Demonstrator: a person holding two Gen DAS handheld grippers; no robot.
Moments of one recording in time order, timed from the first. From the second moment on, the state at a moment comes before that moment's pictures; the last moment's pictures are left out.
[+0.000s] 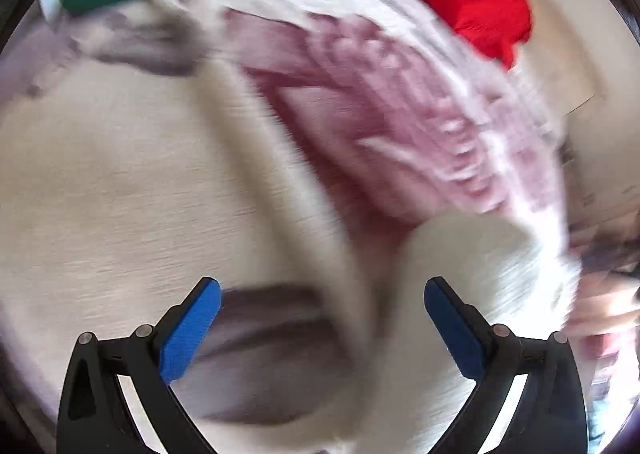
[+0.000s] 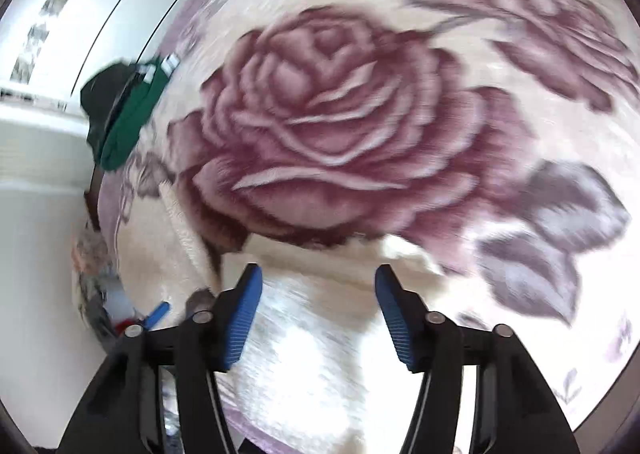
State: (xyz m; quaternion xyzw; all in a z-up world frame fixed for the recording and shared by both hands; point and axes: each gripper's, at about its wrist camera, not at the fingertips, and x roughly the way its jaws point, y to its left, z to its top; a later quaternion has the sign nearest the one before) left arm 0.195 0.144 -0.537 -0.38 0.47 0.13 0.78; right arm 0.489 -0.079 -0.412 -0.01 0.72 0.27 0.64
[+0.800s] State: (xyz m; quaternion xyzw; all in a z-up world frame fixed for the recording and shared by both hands) left arm 0.260 0.118 -0.534 -0.29 0.50 0.14 0.80; right arm 0.428 -0.178 -0.507 0.16 0.74 0.26 0.60
